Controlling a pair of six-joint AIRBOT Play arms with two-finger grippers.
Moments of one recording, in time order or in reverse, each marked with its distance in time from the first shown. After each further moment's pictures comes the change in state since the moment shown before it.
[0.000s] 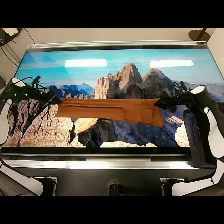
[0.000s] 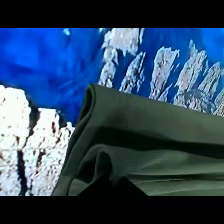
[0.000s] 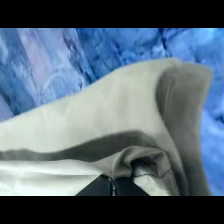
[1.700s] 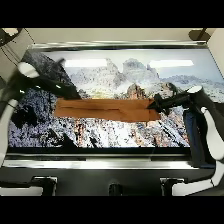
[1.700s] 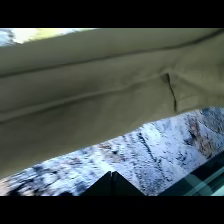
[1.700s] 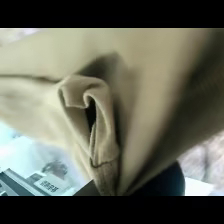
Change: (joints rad) left arm -0.410 0.316 -0.081 -0.032 -0.063 0.095; right arm 0.039 0.038 -0.004 0.091 0.259 -0.089
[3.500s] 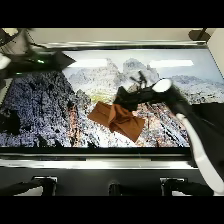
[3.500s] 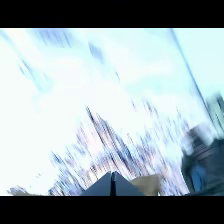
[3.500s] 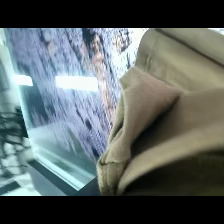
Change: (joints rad) left arm 0.070 0.211 0.097 -0.226 0.306 0.000; right arm 0.507 0.151 0.000 0.114 -0.326 0.285
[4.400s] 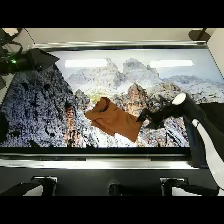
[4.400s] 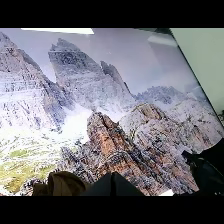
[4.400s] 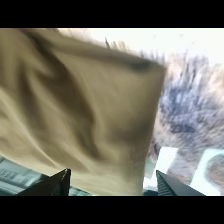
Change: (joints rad) left arm 0.076 0.135 -0.048 0.026 -0.071 0.021; right arm -0.291 0.060 -0.317 -0.275 0.210 -0.064
